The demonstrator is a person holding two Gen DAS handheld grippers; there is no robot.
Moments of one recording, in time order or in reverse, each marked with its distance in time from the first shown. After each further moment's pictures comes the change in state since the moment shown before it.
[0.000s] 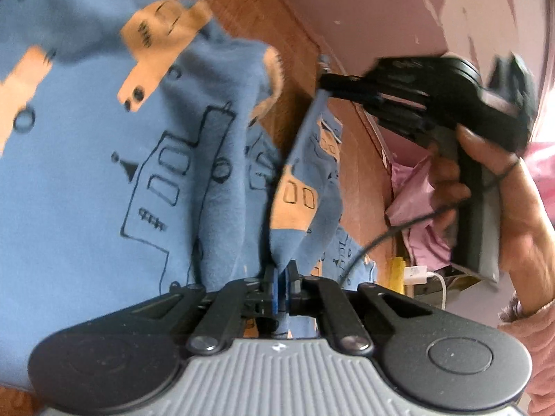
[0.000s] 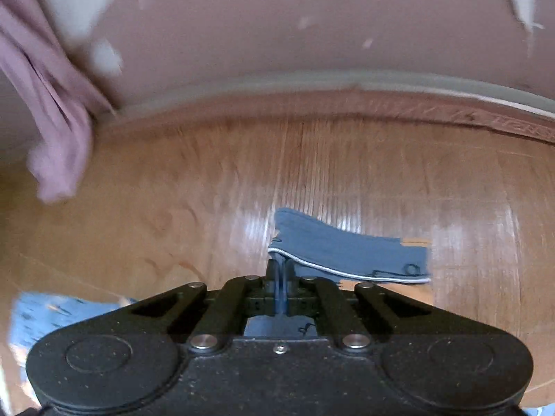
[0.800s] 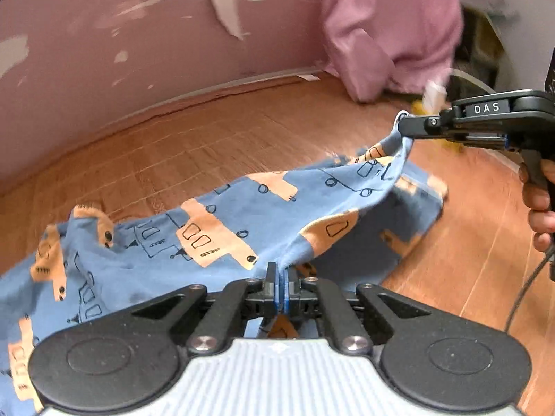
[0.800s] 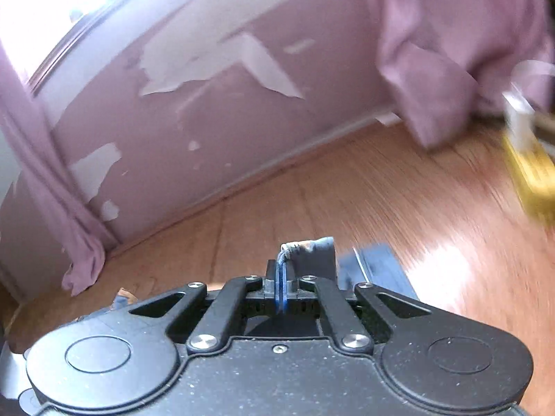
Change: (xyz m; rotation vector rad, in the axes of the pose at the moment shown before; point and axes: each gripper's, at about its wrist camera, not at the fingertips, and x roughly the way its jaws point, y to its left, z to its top) left arm 0.022 -0.140 -0.119 1.070 -0.067 0.422; right arm -0.172 -0.151 -0.281 0.328 -0.593 0.003
